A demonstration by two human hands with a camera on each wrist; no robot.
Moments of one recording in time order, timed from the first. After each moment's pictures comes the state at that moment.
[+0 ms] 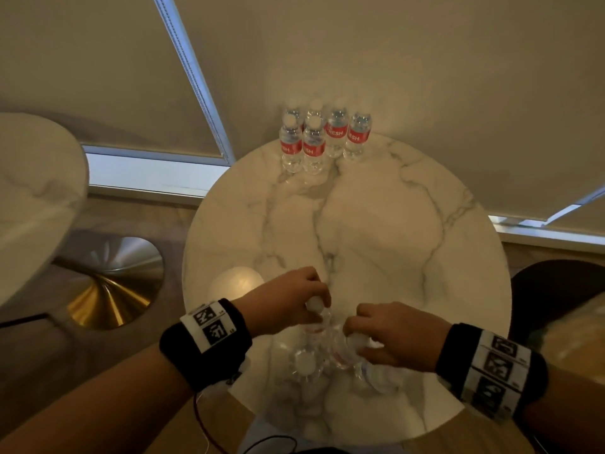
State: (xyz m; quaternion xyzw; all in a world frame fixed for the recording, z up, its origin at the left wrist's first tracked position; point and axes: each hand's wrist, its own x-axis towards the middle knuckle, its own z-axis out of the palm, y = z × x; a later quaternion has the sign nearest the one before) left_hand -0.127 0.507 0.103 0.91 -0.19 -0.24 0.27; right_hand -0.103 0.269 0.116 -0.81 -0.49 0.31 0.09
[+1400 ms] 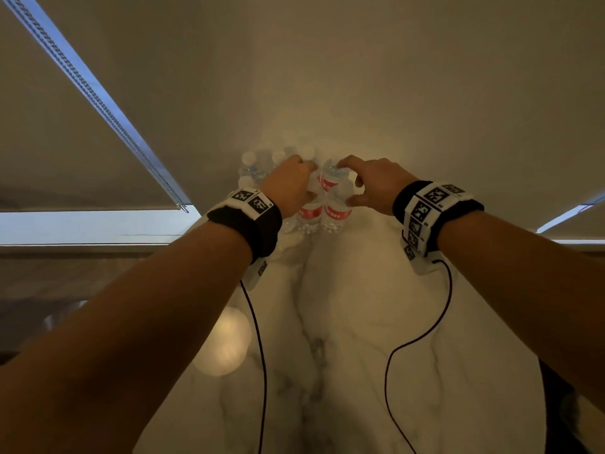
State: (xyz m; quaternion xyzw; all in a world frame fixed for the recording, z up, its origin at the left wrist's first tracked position) left_hand 0.235 0.527 0.090 0.98 -0.10 -0.09 0.17; right_hand 0.256 0.328 0.111 -0.96 -0.22 0.15 0.10
